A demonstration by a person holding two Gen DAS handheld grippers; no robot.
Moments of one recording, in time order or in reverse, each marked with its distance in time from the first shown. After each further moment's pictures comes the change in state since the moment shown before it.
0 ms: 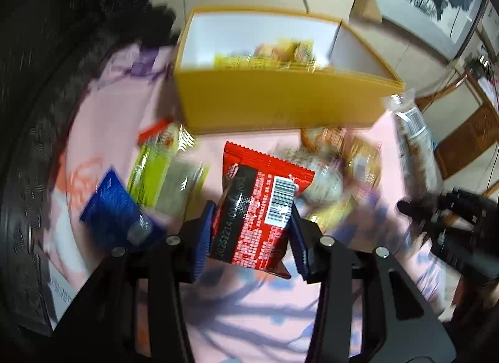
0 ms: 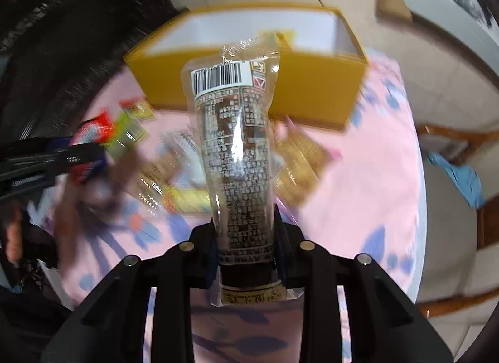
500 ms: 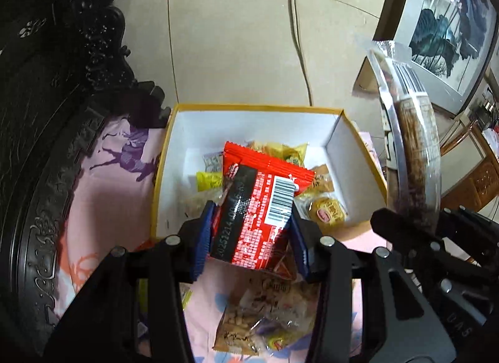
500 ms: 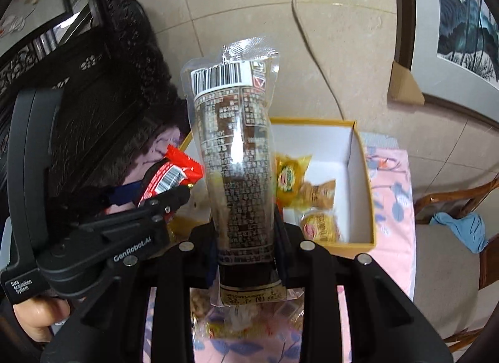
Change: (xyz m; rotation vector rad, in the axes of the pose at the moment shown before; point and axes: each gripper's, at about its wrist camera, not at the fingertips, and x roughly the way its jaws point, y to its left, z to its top) left arm -0.005 -0.019 0.141 -0.038 -0.157 0.015; right arm -0.035 0.006 0.158 0.052 -0.199 0.034
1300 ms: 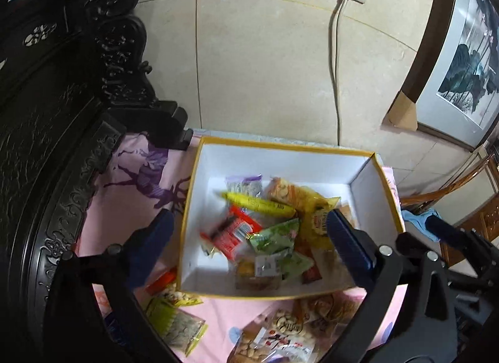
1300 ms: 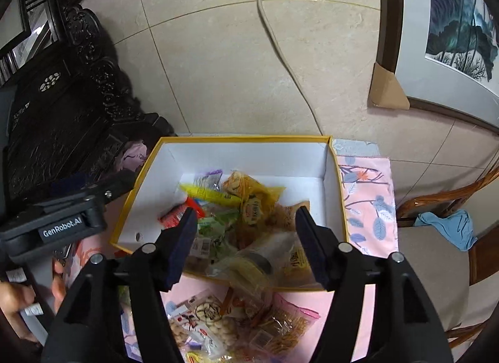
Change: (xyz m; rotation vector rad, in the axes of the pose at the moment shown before) left arm 0.014 0.034 0.045 -0.080 -0.028 0.069; right arm 0.023 -0.025 0.032 0.054 0.026 -0.098
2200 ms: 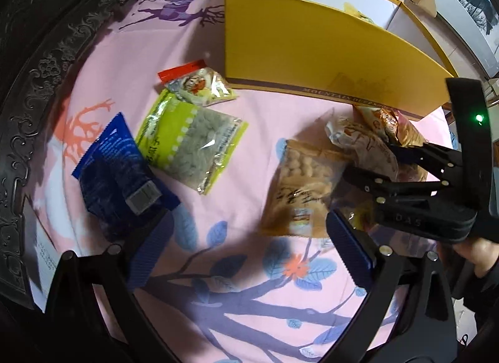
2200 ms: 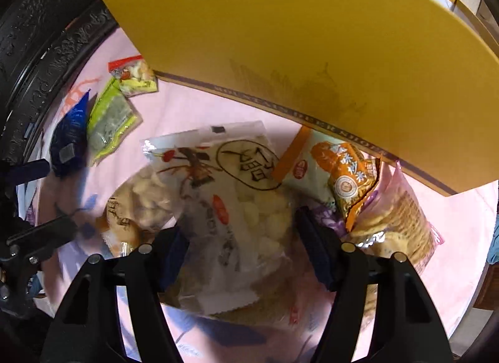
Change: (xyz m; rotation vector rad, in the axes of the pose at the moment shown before) left arm 0.022 0.052 -0.212 -0.013 0.360 0.024; right arm 0.125 0.051 -0.172 -0.267 0.398 0.167
